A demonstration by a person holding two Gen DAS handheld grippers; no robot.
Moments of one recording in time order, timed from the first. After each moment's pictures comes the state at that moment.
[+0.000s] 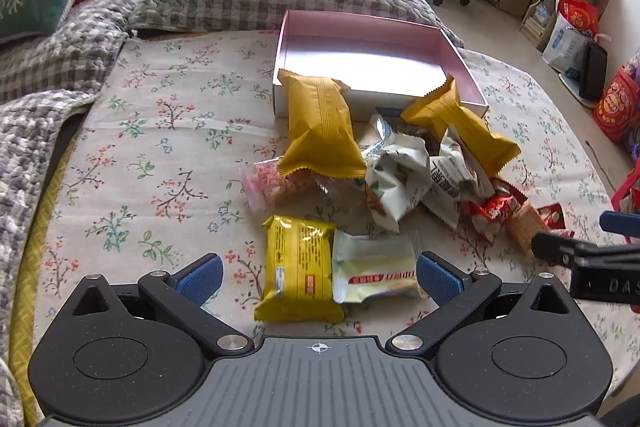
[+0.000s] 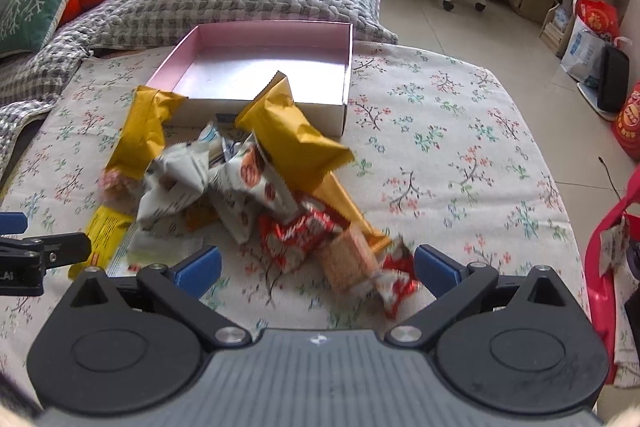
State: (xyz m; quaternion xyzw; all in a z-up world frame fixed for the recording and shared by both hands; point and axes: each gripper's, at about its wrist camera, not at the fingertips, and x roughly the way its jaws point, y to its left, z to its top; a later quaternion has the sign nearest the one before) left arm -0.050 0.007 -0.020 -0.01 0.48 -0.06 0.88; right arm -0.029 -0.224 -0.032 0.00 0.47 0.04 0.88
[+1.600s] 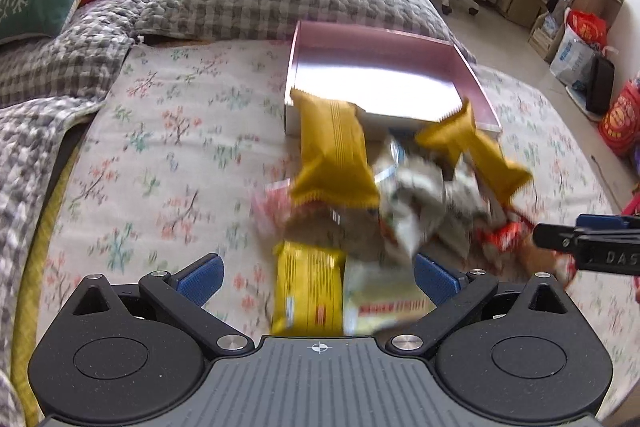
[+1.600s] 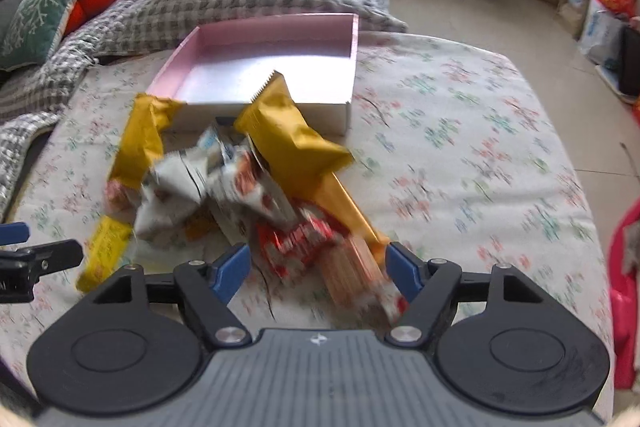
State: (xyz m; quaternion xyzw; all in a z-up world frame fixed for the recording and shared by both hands) left arm -0.016 0.015 -0.016 -0.04 0.48 -0.06 0.88; right arm 0.005 -0.243 -0.041 0.03 0.48 0.08 0.87
